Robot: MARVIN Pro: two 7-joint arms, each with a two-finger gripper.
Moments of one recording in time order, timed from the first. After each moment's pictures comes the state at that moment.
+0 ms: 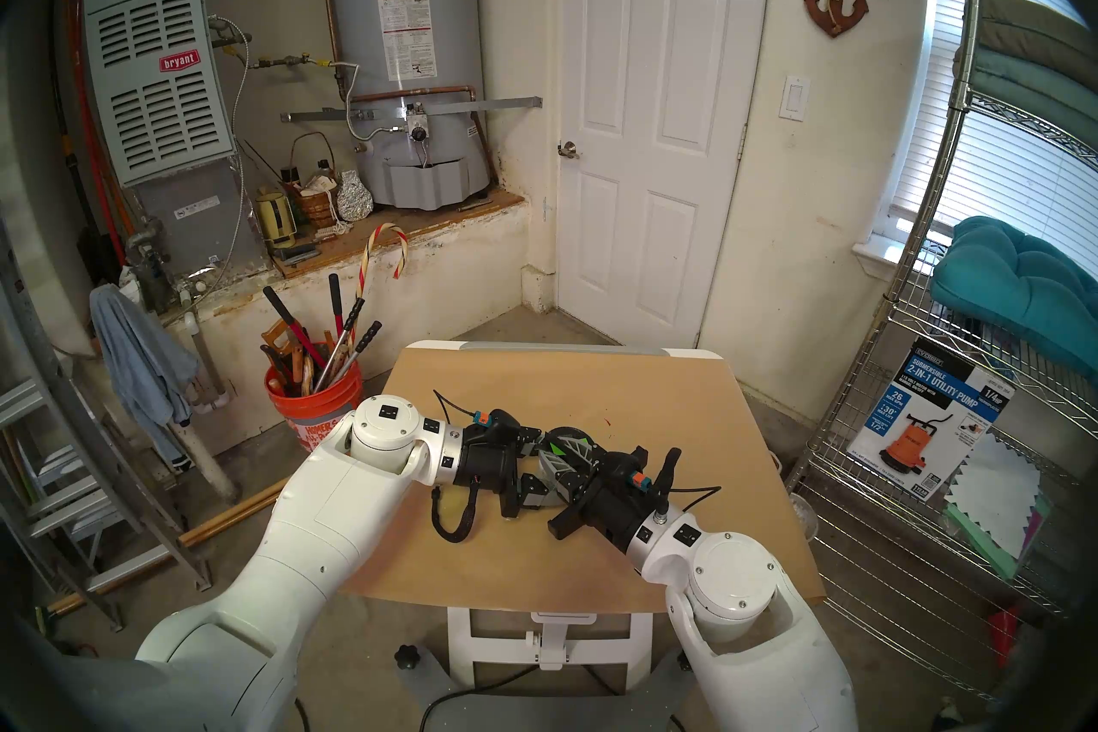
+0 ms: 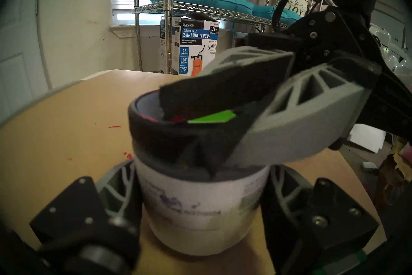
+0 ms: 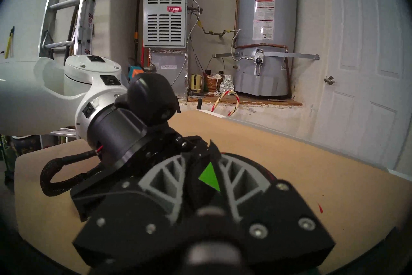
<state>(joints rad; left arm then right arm) 1.25 -1.29 -1.27 -1.21 -0.08 0.04 -1.29 -1.86 -1.44 1.34 -1.86 -0.07 0.02 0.47</state>
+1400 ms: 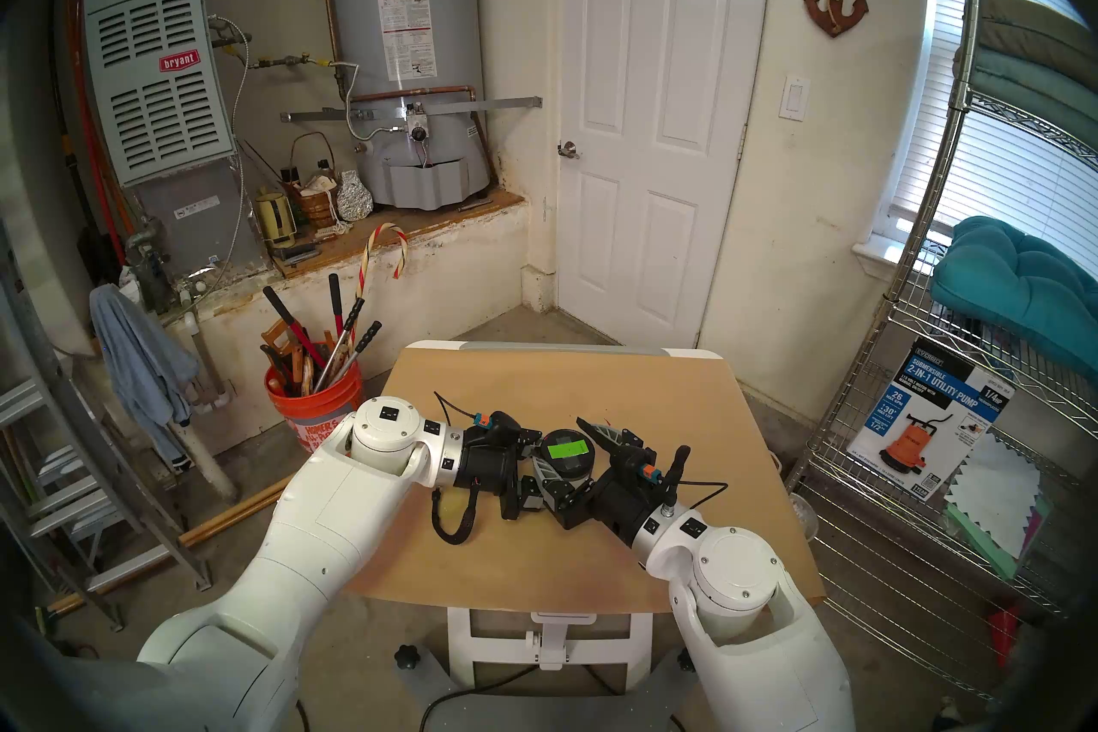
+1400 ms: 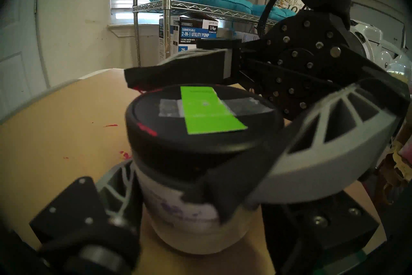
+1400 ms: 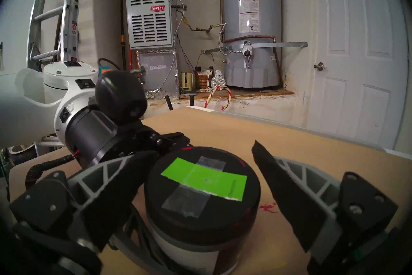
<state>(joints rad) 1.26 -1.29 -1.27 -1.21 -0.07 0.04 -1.30 -1.86 -1.48 1.37 -1.83 -0.02 0.06 0.44</state>
